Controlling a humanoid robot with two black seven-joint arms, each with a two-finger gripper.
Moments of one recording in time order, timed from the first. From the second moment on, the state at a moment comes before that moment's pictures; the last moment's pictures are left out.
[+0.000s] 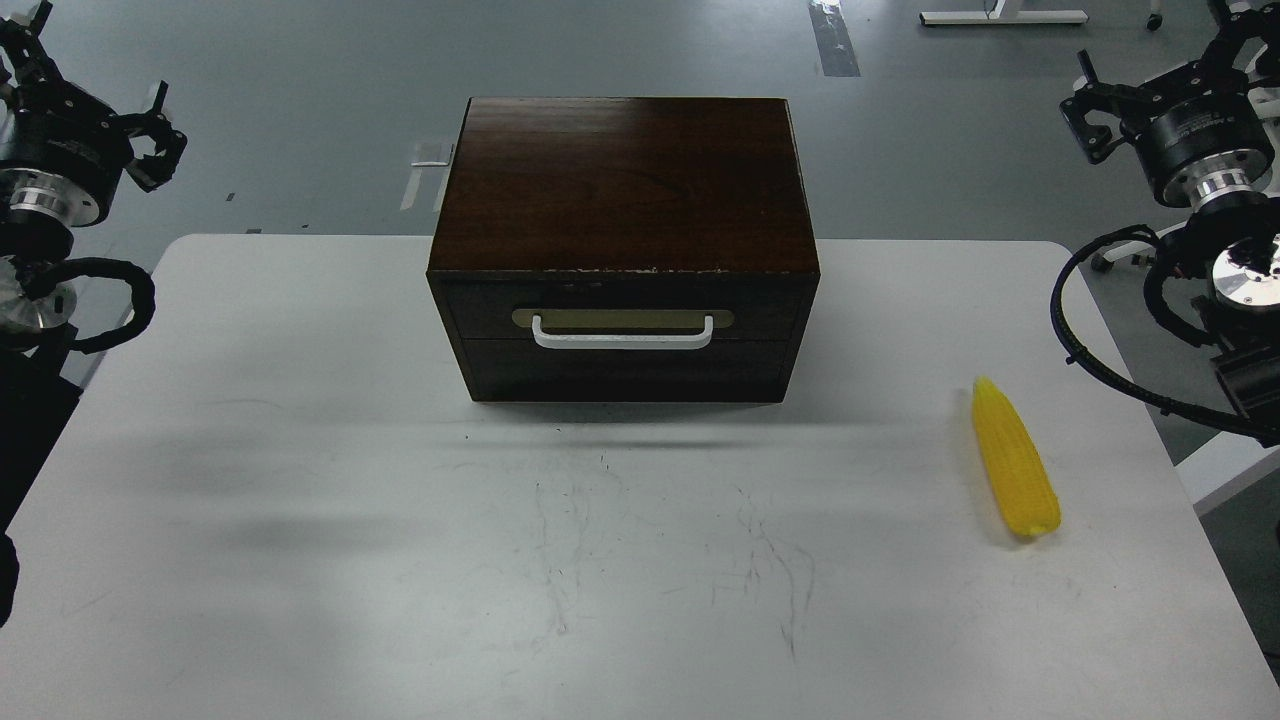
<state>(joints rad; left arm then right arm) -0.98 0.44 -0.57 -0.21 -0.29 -0.49 -0.35 0.97 -0.44 0.61 0.40 0.57 0.49 0.17</state>
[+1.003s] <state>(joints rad) -1.42 0.52 -0.51 -0.40 0.45 -0.49 -0.35 0.88 -0.49 0.66 0.40 0.58 0.49 0.18</state>
